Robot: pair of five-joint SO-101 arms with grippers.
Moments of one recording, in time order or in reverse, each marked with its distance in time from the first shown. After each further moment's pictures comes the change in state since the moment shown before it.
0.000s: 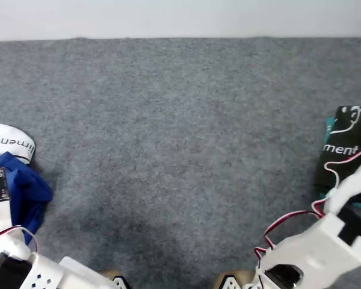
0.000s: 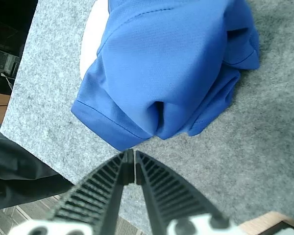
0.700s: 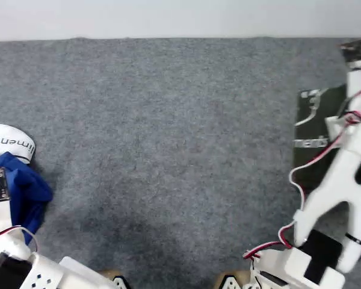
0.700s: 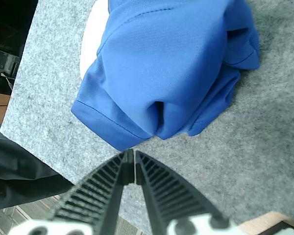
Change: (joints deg) left arm 0.0 0.0 0.0 0.0 0.0; right arm -11.8 -22.1 0.0 23.1 -1.8
